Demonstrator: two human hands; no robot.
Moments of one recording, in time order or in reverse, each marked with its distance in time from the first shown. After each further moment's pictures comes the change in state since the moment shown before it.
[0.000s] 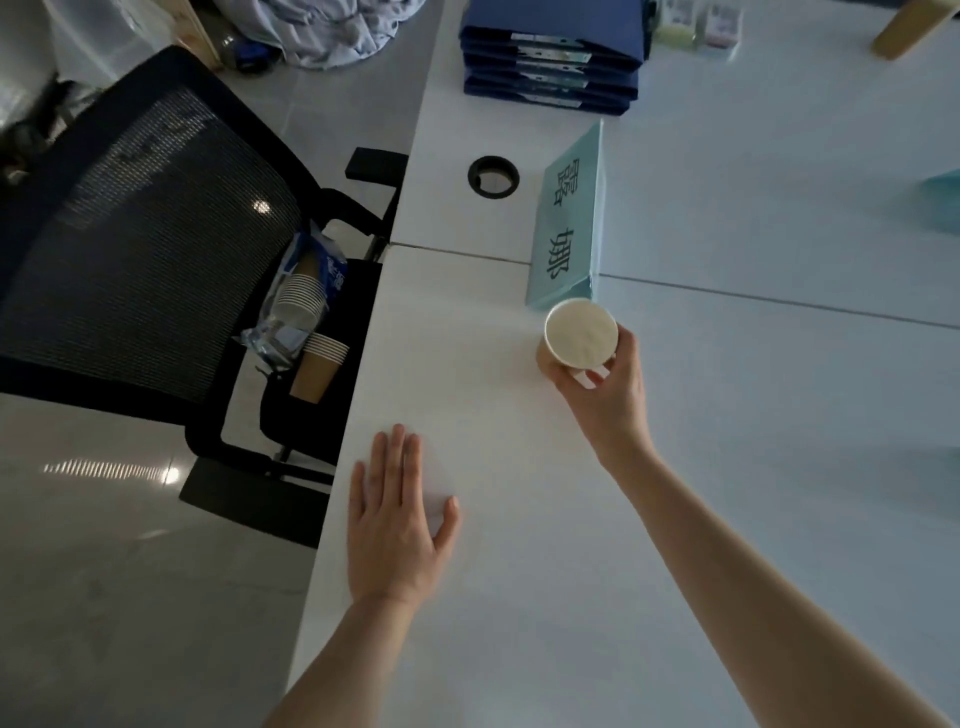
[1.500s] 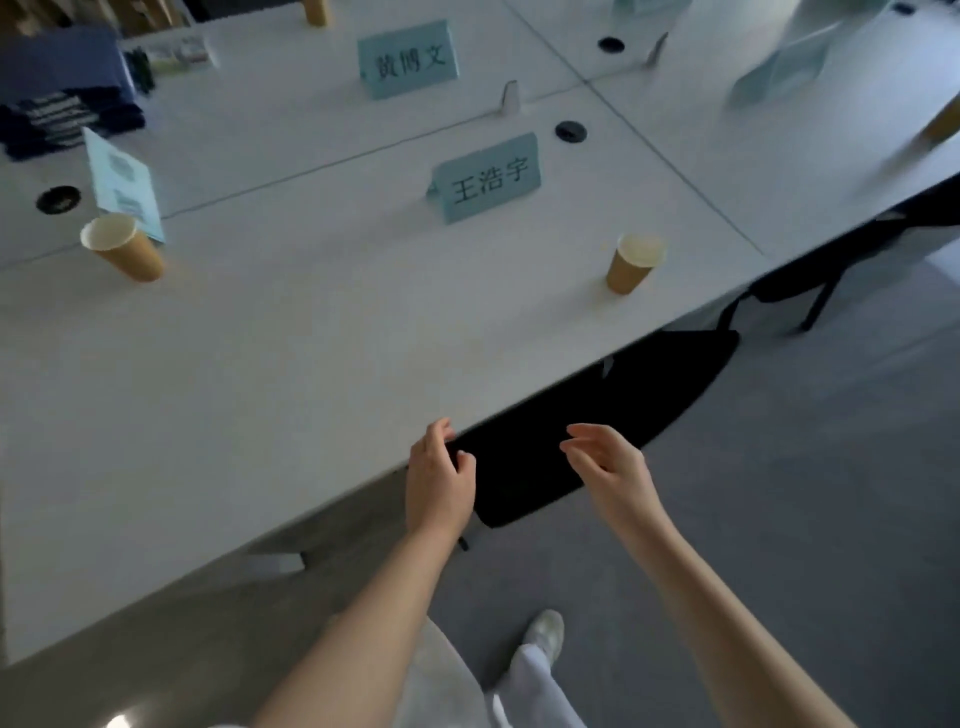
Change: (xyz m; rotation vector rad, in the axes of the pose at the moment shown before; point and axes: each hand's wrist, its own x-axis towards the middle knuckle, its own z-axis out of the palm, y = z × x) left_hand -0.380 0.336 0.026 -0.555 -0.317 0.205; right_hand -0.480 0.182 -0.439 0.069 0.299 0.357
